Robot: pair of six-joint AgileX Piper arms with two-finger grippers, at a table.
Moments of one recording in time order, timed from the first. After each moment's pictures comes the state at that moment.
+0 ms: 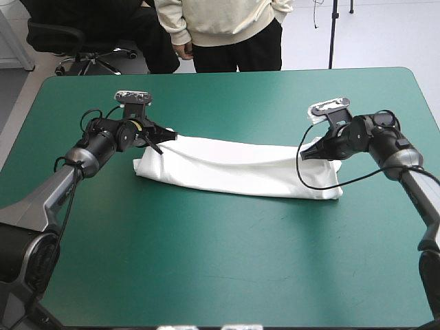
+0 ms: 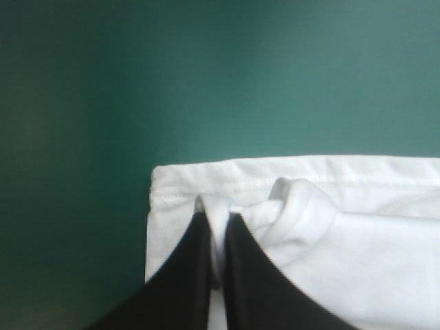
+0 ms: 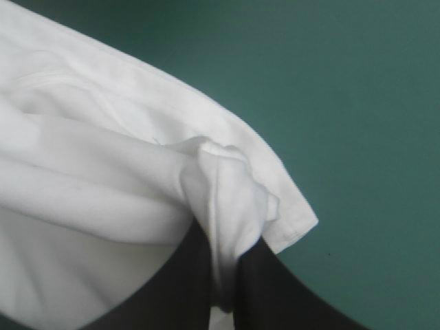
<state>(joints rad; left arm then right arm) -0.26 1.72 -1.30 0.02 0.45 -0.07 0.16 1.61 -1.29 0.04 0.76 -0.20</state>
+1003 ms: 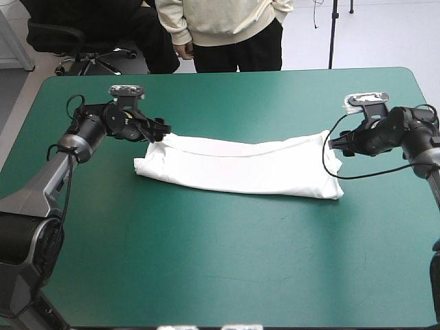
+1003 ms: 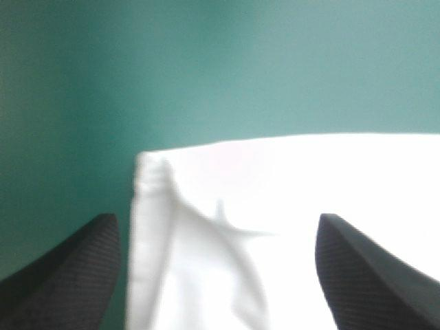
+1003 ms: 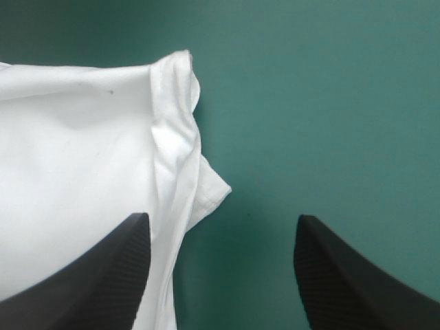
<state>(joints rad) -0.19 1.79 -1.45 -0.21 0.66 0.17 -0.02 1.56 -1.30 0.12 0.83 -0.23</state>
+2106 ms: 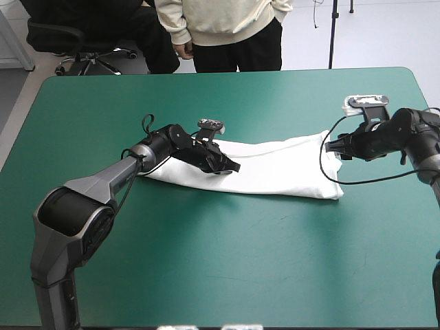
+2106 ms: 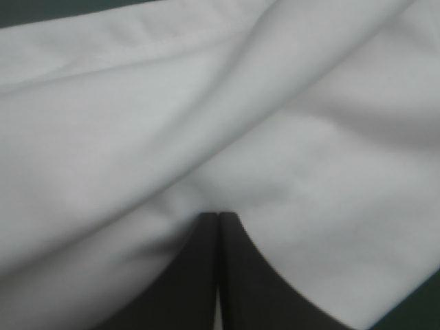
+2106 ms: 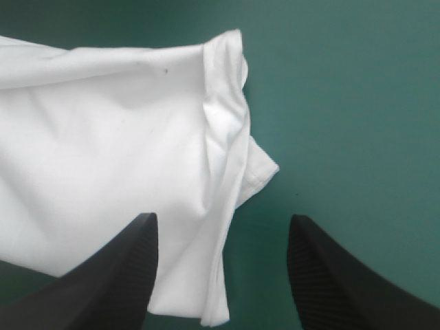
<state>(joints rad) -0.46 2.03 -1.47 -0.72 0.68 0.55 -0.02 1.53 -1.28 0.23 0.88 -0.26</state>
